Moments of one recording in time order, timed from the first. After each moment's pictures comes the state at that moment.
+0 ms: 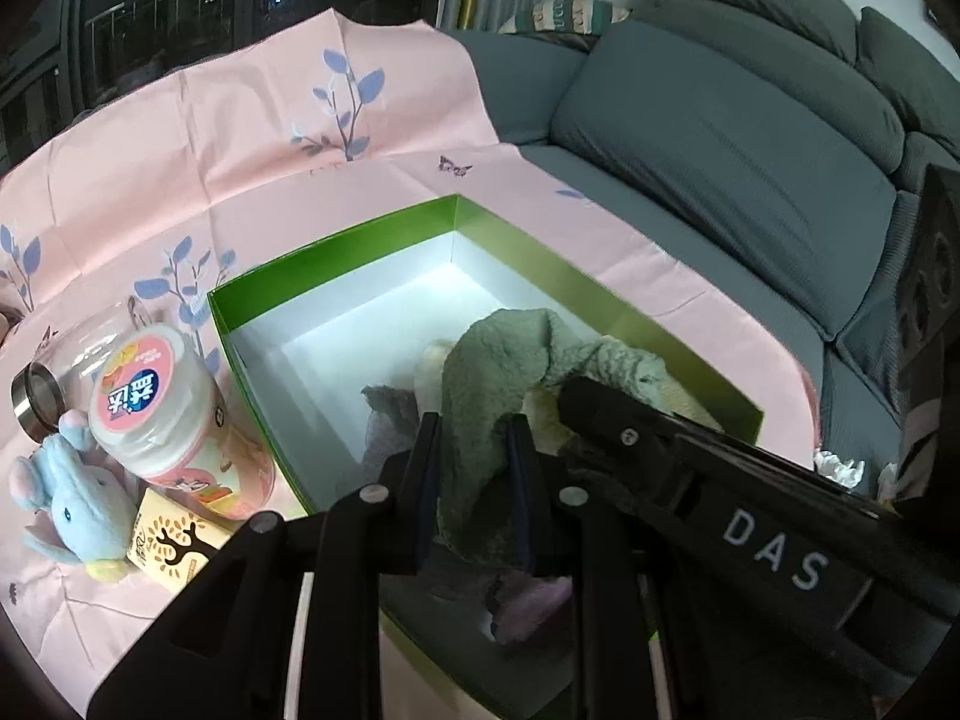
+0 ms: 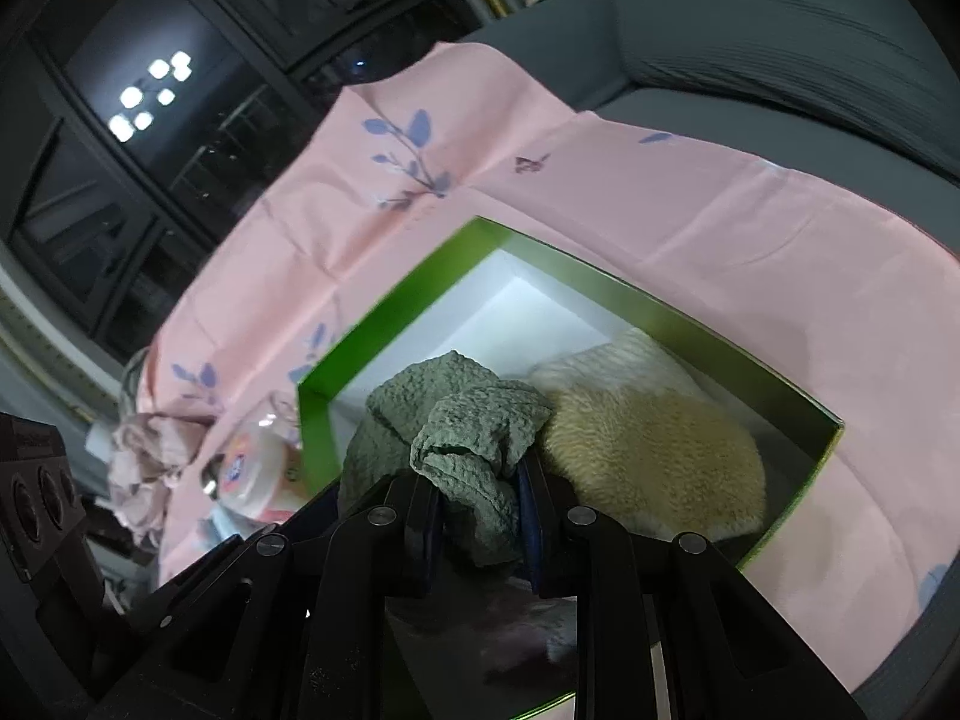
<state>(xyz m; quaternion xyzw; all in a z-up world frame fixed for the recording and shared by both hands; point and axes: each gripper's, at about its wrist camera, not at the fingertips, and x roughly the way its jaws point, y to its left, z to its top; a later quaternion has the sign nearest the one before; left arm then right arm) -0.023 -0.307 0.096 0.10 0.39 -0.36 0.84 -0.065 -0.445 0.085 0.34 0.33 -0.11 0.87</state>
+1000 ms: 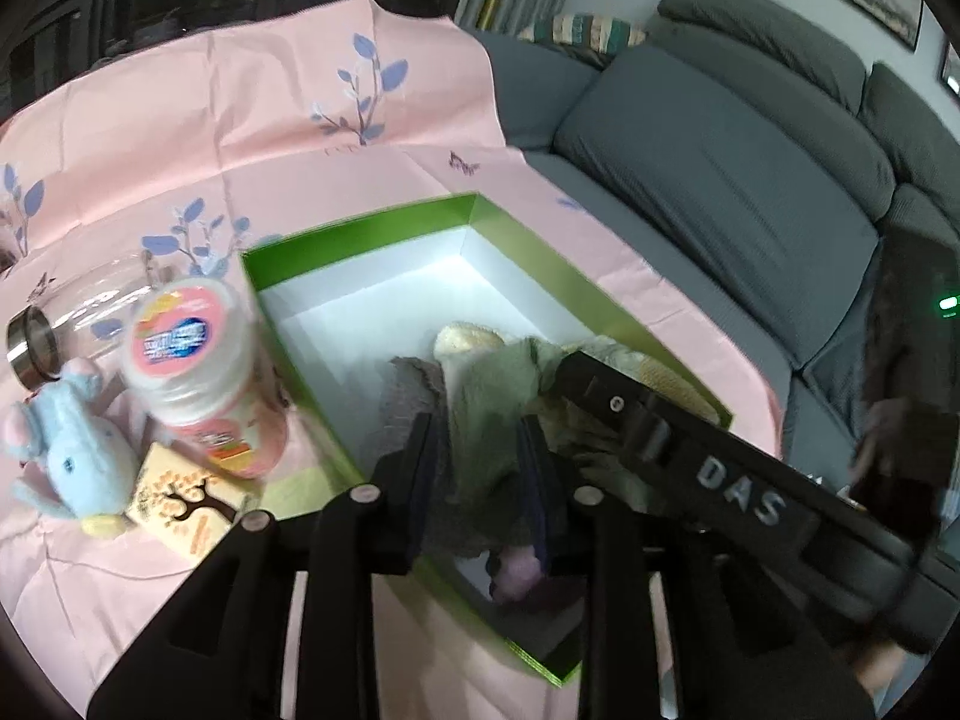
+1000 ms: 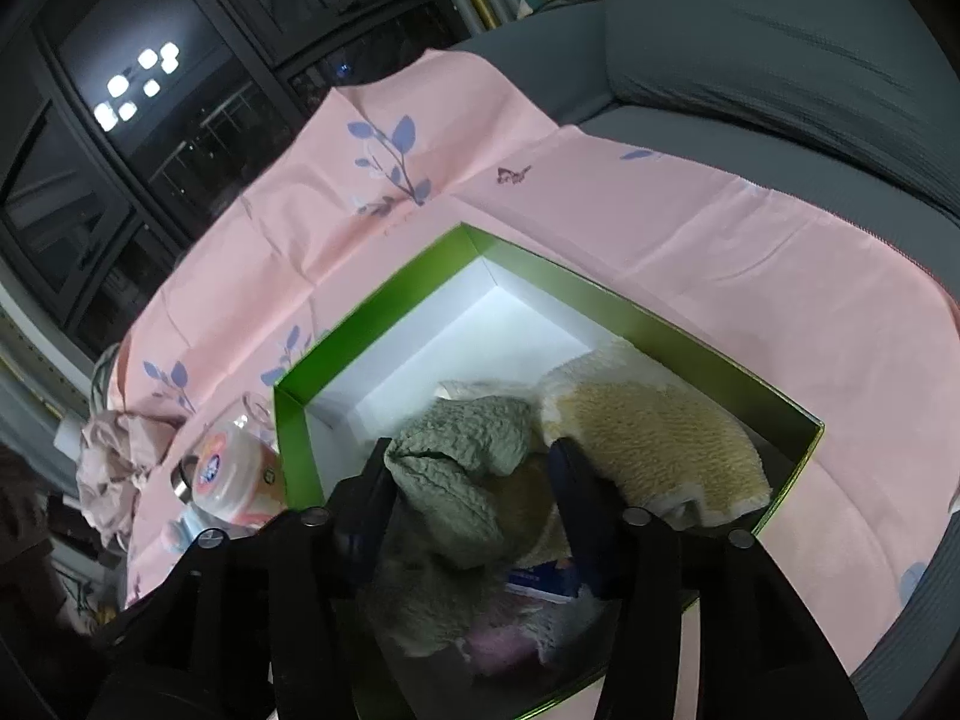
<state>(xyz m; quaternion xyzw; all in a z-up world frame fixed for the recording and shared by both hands) -0.022 -0.268 0.108 0.03 0.41 -0.38 0.83 -0.064 -0.436 0.093 0.31 0.33 -0.14 0.88</state>
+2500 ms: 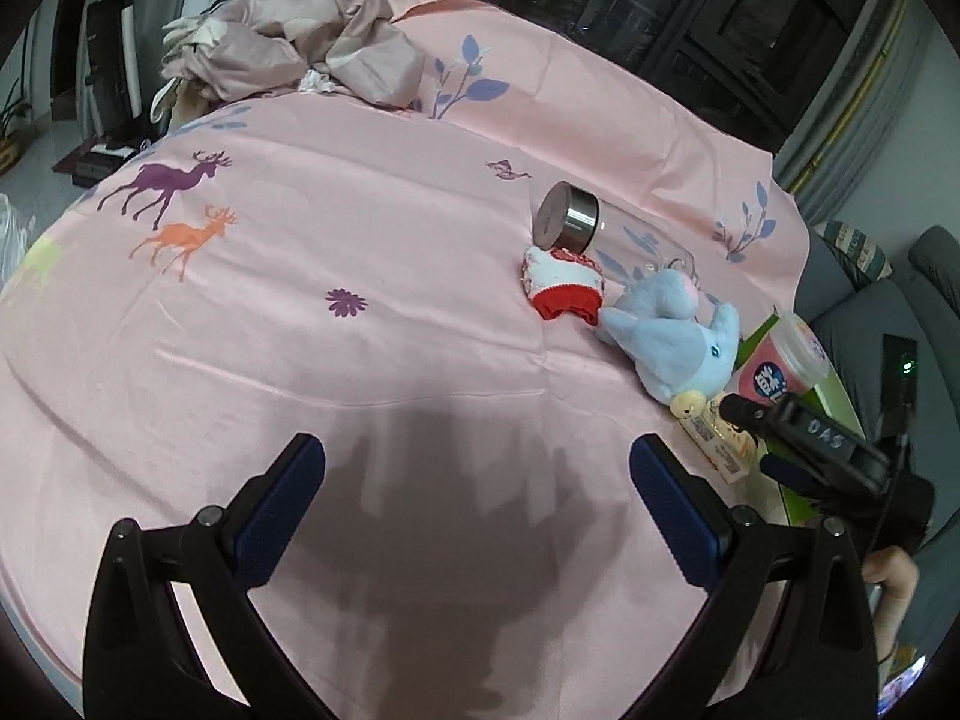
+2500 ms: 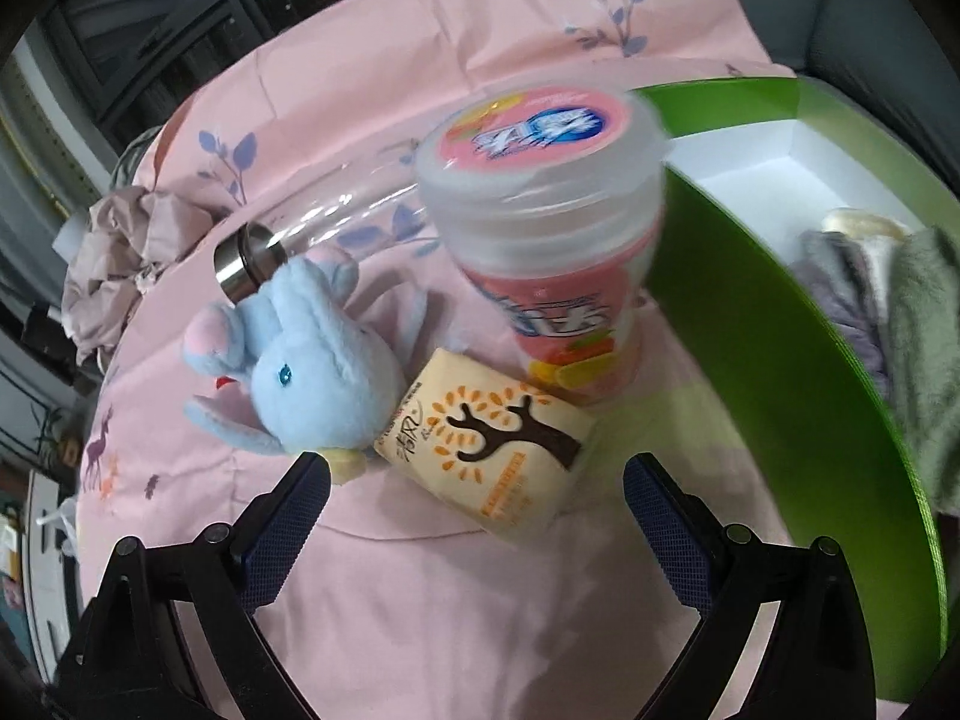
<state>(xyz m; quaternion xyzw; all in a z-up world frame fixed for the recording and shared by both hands) -0.025 0.053 0.055 -0.16 0.40 -0.09 0.90 0.032 -0.249 0.040 0.19 0.46 -0.04 0.87</state>
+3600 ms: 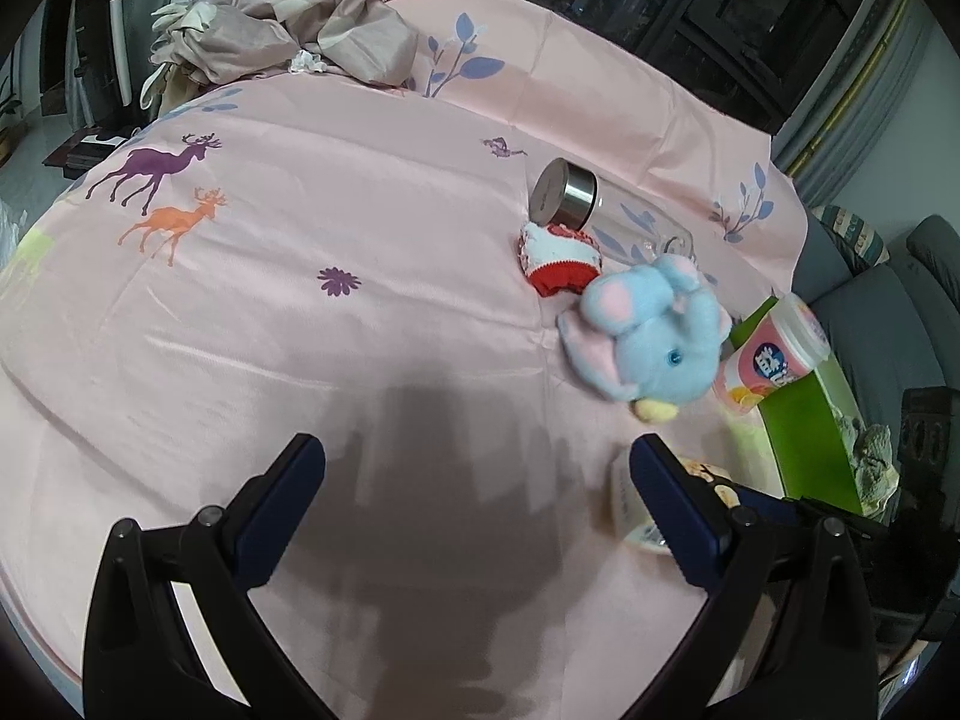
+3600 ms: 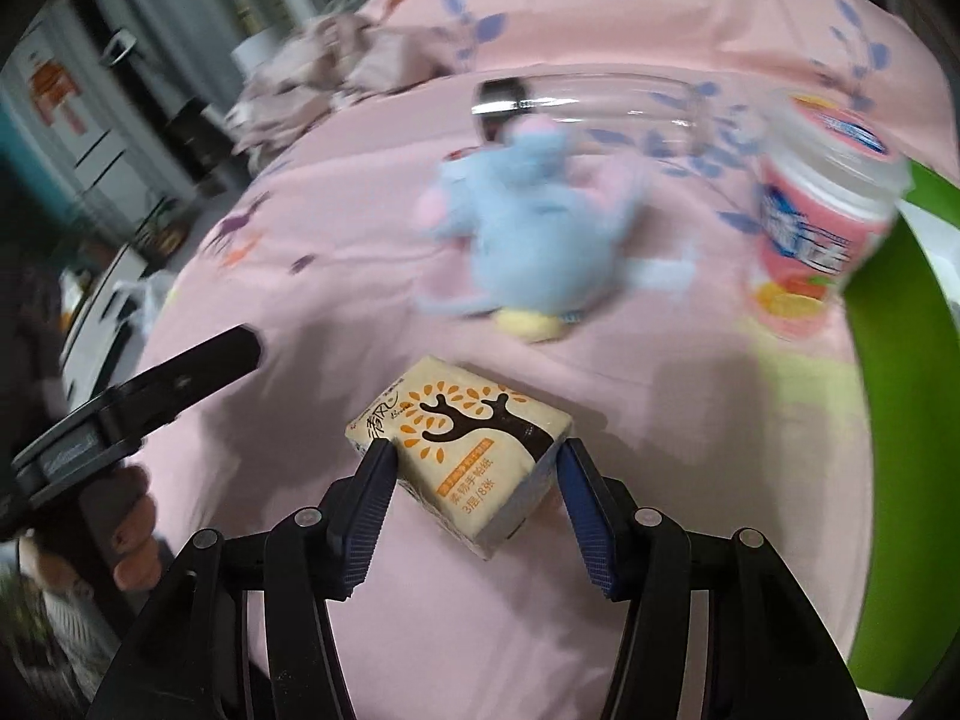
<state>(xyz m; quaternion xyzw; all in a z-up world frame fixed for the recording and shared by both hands) -0.022 0.049 0.052 -0.15 0.43 -0.10 0.89 -0.014 -0.177 0.053 0.05 0.50 0.20 0.84</state>
